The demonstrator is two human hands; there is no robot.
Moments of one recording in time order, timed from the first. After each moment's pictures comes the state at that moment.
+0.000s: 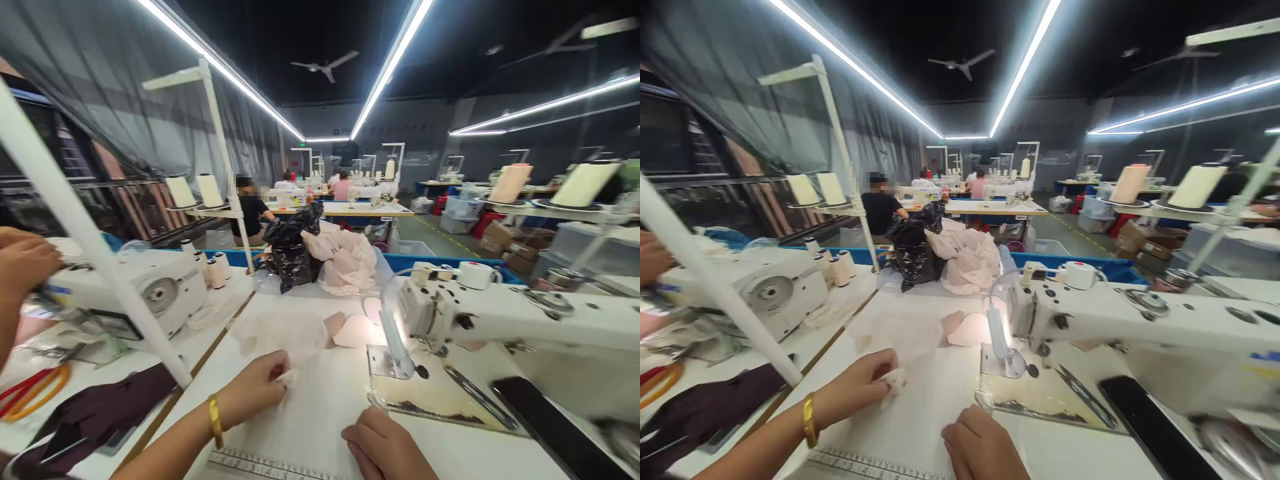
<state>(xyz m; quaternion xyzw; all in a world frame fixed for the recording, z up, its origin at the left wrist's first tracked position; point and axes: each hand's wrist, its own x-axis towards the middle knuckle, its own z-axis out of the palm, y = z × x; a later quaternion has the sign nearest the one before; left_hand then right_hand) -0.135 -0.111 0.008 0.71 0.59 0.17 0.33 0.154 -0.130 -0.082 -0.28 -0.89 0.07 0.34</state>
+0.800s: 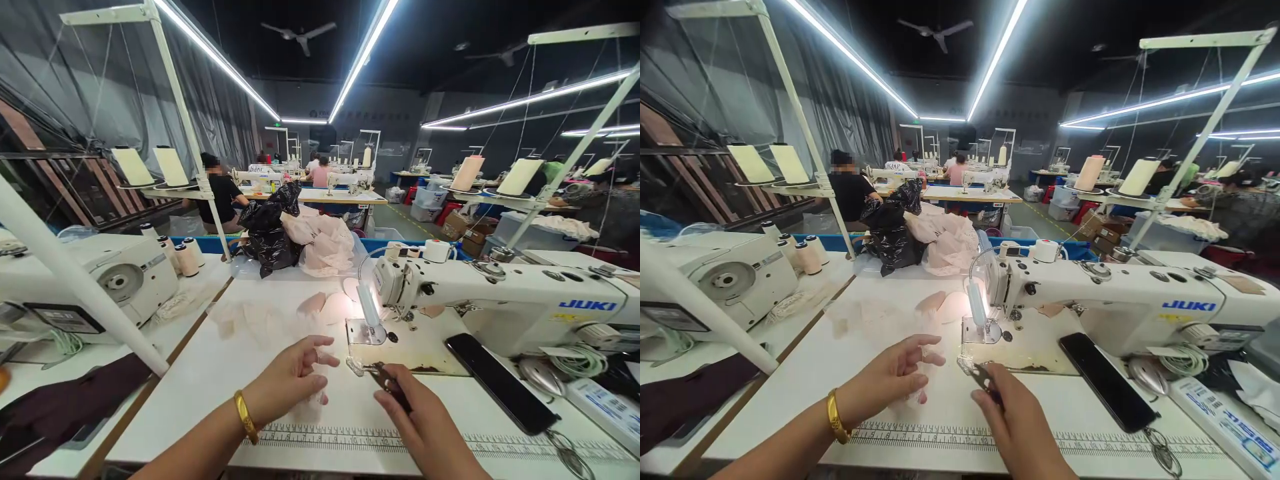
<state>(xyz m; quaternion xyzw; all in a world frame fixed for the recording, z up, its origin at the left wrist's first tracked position) -0.054 -0.121 0.008 0.54 0.39 0.33 0.66 0.216 -0.161 -0.051 -0.49 -0.78 0.11 0.37</state>
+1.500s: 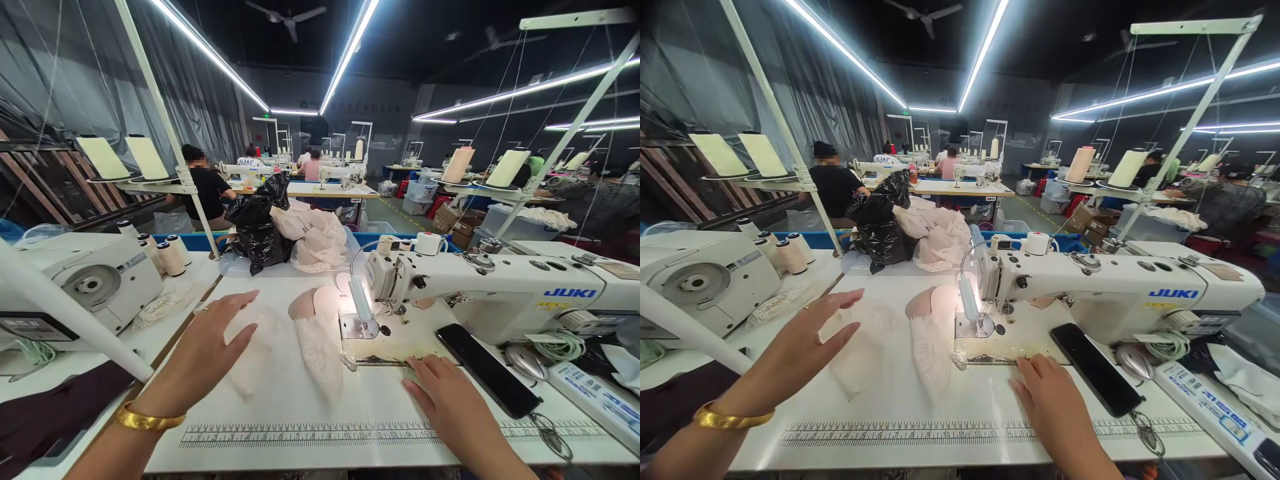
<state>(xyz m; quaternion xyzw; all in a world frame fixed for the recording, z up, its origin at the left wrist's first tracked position) -0.144 -0.107 0.050 0.76 0.56 0.32 0.08 0.278 -0.147 -0.069 -0.53 -0.78 -0.19 0.27</state>
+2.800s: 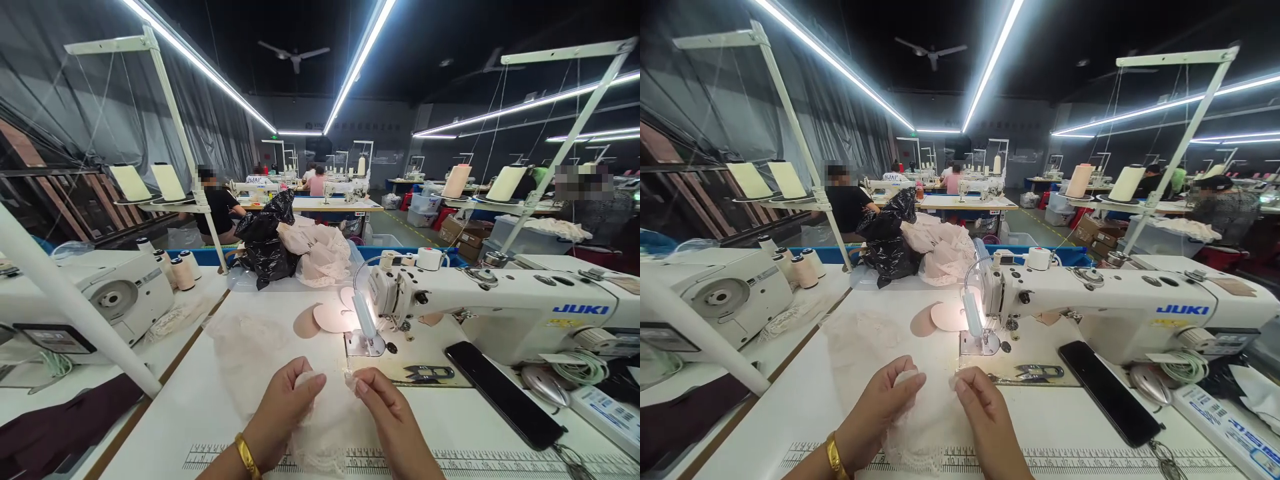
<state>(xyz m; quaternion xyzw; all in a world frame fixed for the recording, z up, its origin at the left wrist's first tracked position) -0.040 -0.134 -0.009 0.48 0.45 0.42 0.63 0.157 -0.147 -0.043 -0.42 -0.52 0.52 0.54</state>
